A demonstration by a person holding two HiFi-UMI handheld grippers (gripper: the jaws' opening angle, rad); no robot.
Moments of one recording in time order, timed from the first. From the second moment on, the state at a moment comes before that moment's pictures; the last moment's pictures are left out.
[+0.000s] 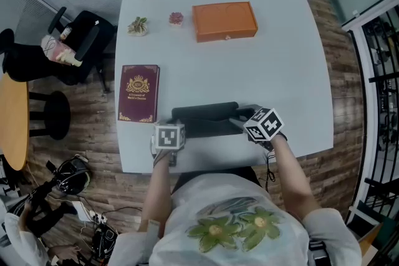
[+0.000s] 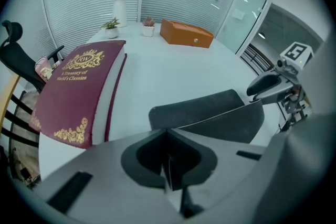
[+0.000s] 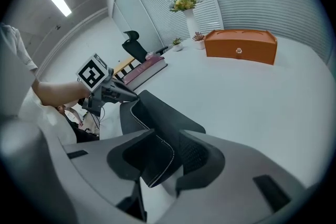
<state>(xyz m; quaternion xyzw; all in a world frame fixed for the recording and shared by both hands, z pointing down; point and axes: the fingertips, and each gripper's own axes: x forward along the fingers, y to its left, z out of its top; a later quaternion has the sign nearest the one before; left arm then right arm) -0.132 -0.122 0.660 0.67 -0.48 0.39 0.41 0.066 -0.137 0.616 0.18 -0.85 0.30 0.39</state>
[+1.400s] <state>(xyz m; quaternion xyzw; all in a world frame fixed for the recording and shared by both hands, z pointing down) -0.138 -0.127 0.657 0.66 -0.50 0.41 0.38 0.027 -0.078 0.569 -0.05 -0.87 0.33 0.37</state>
